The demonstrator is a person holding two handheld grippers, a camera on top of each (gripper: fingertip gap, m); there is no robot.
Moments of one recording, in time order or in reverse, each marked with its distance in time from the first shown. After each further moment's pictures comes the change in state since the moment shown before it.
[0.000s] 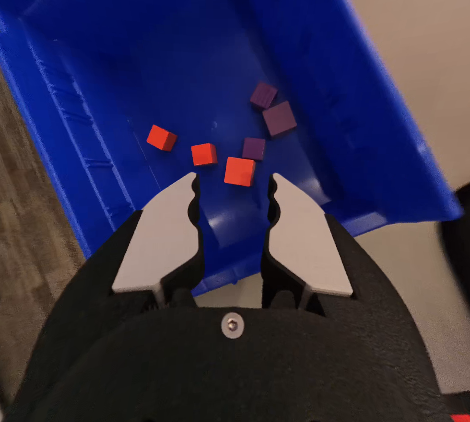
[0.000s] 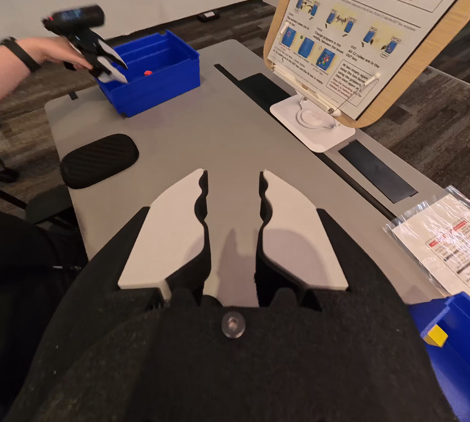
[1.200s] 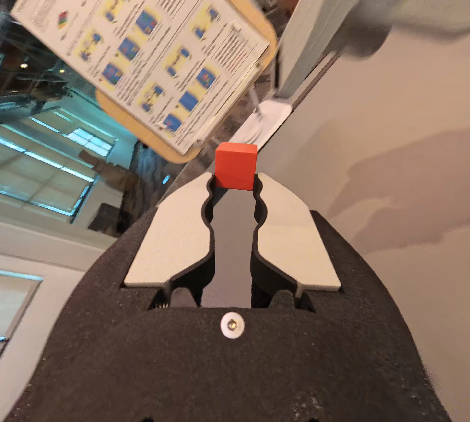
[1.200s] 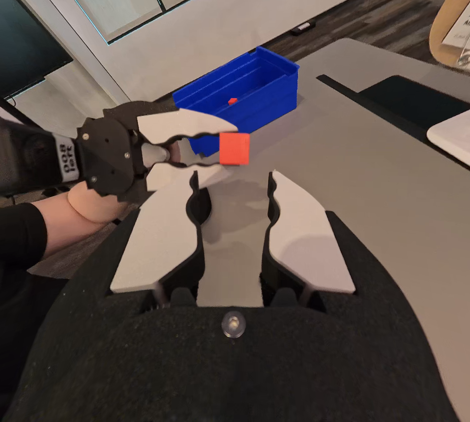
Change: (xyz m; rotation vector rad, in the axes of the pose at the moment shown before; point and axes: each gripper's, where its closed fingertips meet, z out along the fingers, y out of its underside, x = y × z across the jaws) left arm 0.276 -0.223 -0.099 0.811 -0.258 0.490; right arm -0.113 -0.010 0.208 0.059 -0.372 0.189
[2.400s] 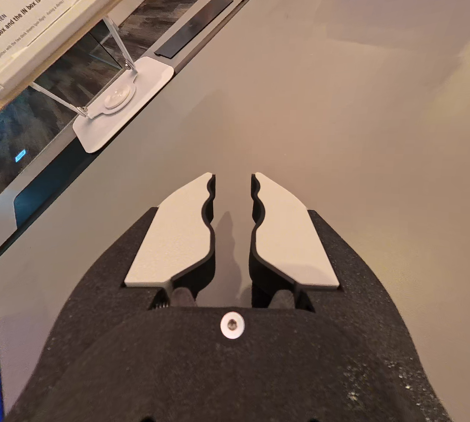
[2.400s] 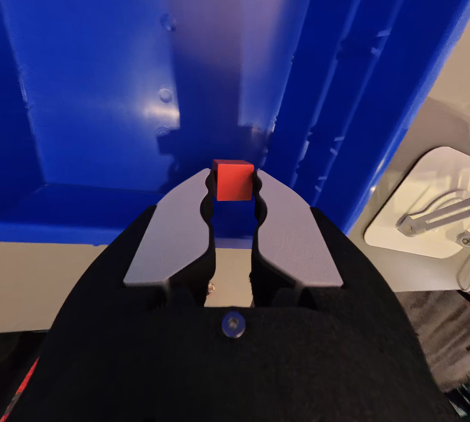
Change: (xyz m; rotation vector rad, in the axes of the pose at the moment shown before) left arm 0.131 0.047 0.048 -0.085 0.369 -0.252; right arm 0.223 0.305 -0.513 -0.894 1.061 0.611
